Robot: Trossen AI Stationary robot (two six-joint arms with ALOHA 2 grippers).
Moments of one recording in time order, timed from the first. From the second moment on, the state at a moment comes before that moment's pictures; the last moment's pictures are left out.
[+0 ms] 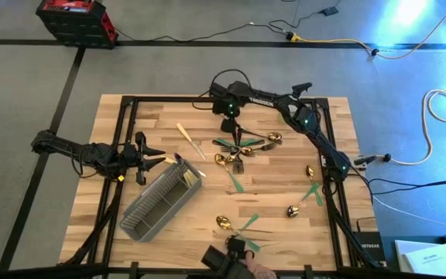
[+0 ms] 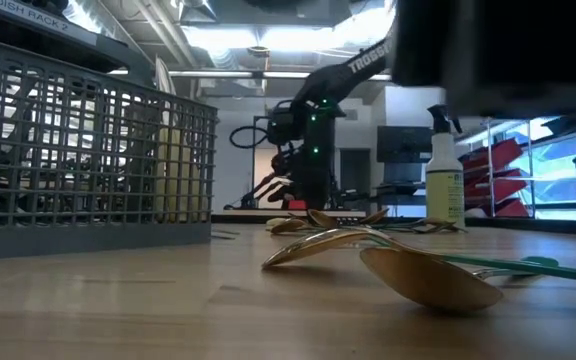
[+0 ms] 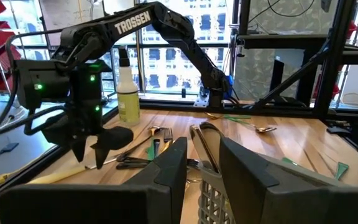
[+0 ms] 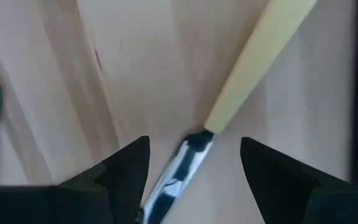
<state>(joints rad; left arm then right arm) -0.29 0.17 0.12 0.09 -0.49 0.02 -0.52 2.45 2.13 -1.11 0.03 -0.33</state>
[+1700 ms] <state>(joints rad) -0.29 0.17 0.12 0.06 -0.48 -0.02 -0.57 2.44 2.03 -1.16 -0.14 -0.18</state>
